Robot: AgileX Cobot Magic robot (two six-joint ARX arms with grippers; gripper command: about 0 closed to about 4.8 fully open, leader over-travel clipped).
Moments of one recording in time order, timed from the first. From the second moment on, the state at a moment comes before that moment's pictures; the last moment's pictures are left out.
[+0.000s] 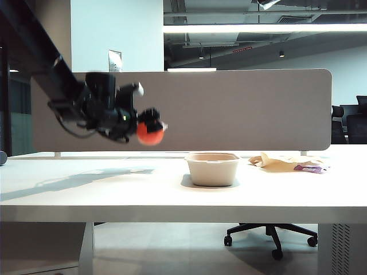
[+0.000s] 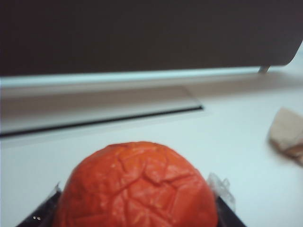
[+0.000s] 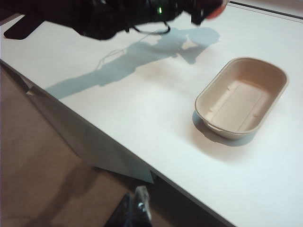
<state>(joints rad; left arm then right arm) -0.23 2.43 1.81 0.56 0.26 -0.08 0.80 0.82 0.81 -0.40 0.08 0.16</state>
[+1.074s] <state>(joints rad) -0.41 2.15 1.81 -0.06 0.76 0.19 0.80 0.77 0.87 -0.57 0.18 0.16</state>
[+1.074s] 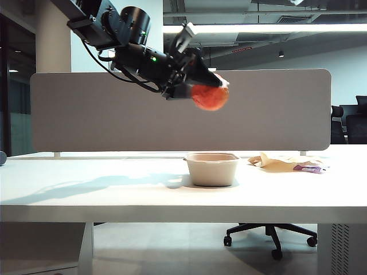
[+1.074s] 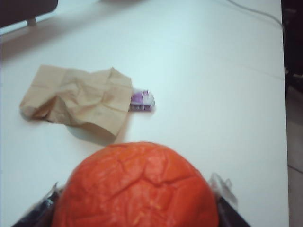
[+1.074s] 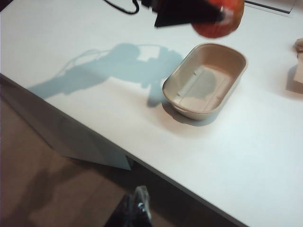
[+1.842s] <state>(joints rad) -0.45 2.26 1.81 -0.24 0.56 0.32 0.80 0.76 0.87 -0.61 0.21 0.16</state>
